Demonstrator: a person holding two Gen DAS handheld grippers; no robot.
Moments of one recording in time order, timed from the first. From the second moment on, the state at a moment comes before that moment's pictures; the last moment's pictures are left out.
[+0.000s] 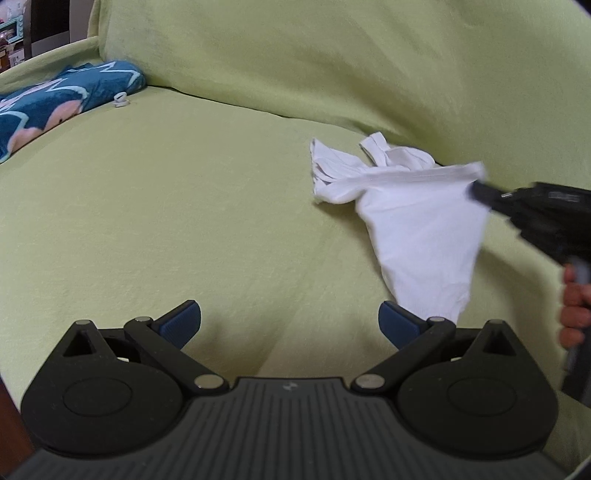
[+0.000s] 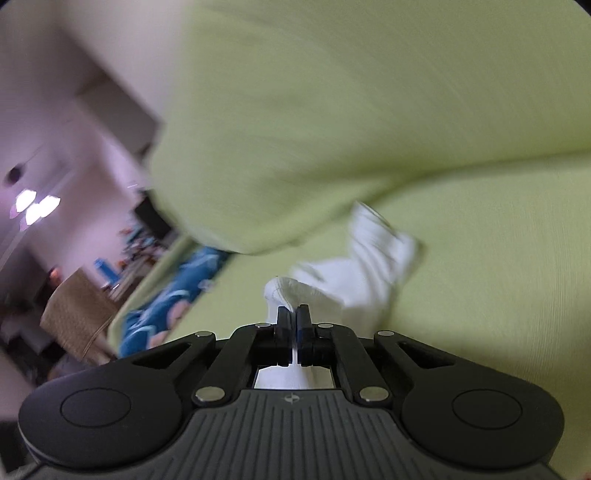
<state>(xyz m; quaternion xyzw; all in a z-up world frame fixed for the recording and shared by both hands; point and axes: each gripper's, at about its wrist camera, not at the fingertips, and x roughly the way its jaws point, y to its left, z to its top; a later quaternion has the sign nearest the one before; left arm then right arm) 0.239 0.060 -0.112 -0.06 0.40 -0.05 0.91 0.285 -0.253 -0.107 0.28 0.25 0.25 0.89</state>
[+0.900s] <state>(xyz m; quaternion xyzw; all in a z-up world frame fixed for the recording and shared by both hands) 0.086 -0.038 -0.122 0.33 0.30 -0.19 0.87 -0.031 -0.354 -0.099 -0.03 0.39 0.11 0.91</state>
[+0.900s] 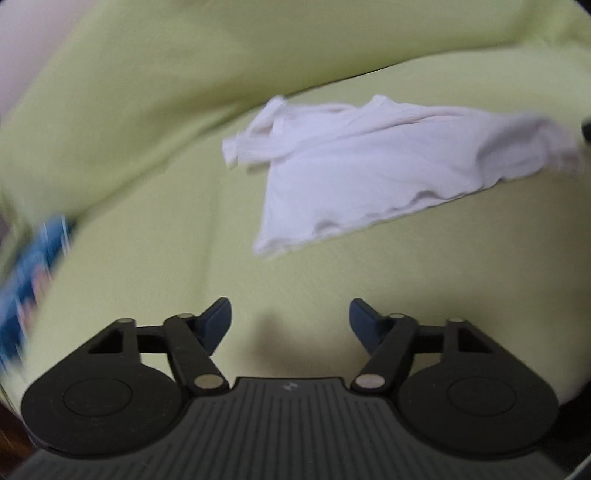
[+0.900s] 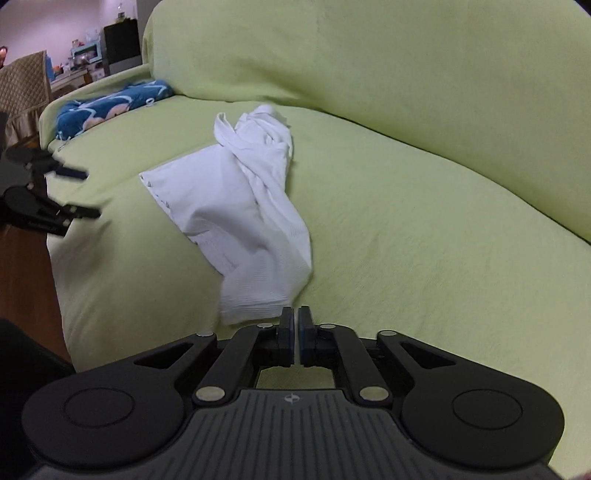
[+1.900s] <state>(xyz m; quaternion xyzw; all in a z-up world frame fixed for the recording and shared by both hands) 0.133 -0.058 -0.213 0.69 0.07 -0.28 0.66 -0.059 -0.247 -0.128 -0.38 0.29 0.12 0.87</state>
